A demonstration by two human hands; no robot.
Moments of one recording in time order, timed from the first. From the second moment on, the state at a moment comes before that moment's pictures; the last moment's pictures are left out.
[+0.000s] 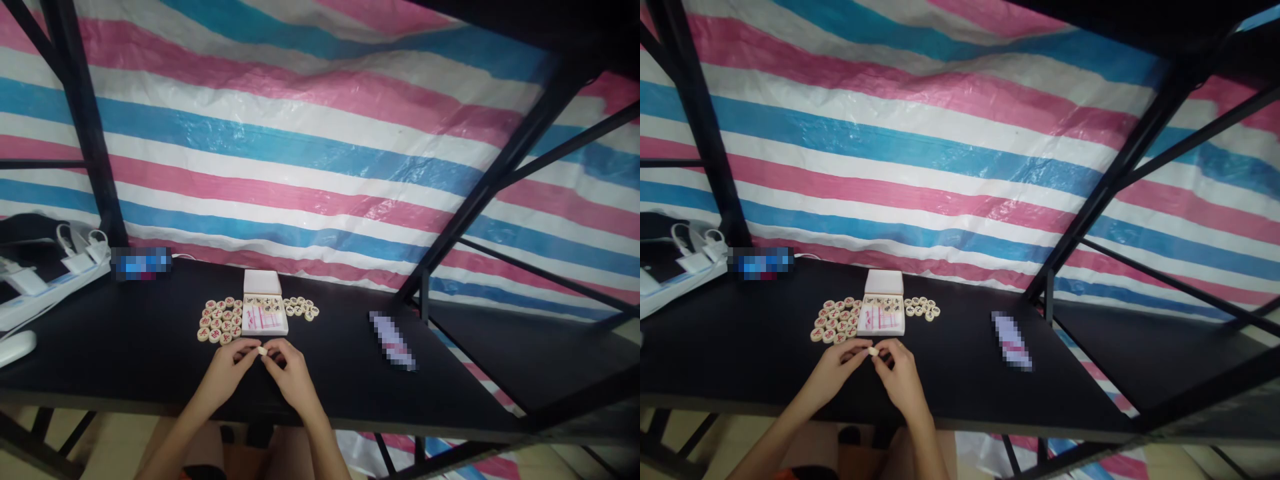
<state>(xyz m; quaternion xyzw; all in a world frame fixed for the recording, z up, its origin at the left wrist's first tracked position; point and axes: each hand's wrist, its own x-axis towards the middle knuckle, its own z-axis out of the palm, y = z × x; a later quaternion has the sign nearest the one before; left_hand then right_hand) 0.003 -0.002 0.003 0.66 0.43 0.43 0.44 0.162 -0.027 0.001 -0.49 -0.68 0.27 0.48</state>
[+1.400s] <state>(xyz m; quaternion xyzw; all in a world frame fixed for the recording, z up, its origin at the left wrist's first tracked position) 0.011 -0.008 -0.013 0.83 0.47 0.30 0.09 0.177 0.070 0.033 -0.59 -0.78 -0.08 0.19</state>
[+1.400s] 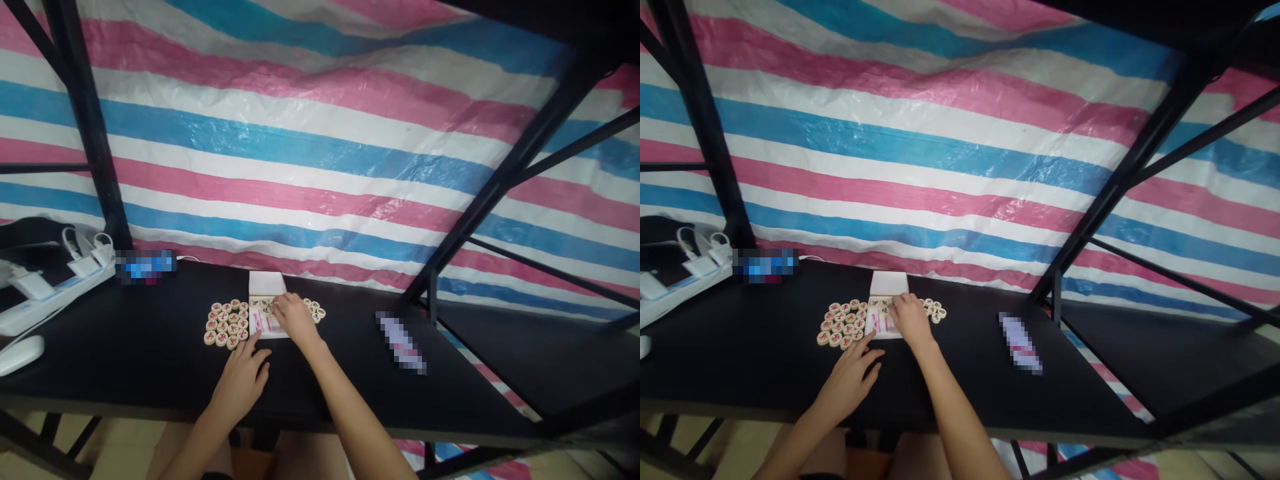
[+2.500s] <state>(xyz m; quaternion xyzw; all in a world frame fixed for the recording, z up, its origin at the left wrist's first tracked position) 0.009 -0.008 -0.009 0.81 0.48 0.32 0.12 0.178 0.039 0.040 -0.52 -0.81 0.15 0.23</state>
